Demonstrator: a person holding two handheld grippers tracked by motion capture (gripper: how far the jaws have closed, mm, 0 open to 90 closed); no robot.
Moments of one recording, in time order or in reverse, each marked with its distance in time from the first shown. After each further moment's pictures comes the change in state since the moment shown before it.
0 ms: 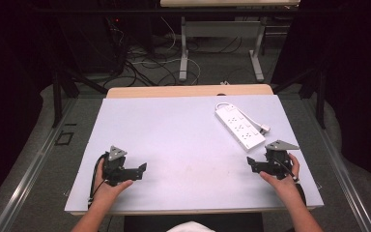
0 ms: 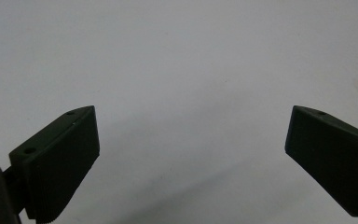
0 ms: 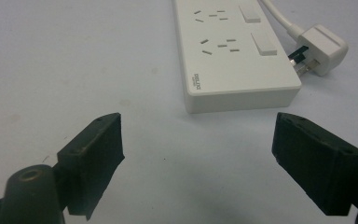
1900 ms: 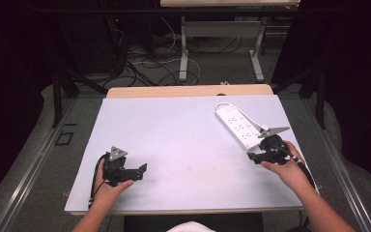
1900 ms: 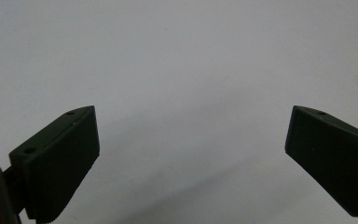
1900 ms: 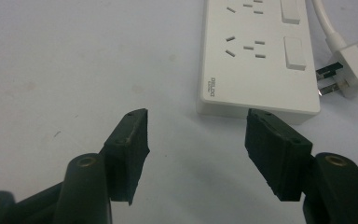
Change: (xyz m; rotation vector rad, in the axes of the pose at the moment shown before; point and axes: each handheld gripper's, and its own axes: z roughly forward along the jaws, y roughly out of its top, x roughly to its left) left arm 0.000 -0.001 0.001 0.018 -0.001 0.006; right arm -0.010 0.043 0.009 0.219 0.116 -0.167
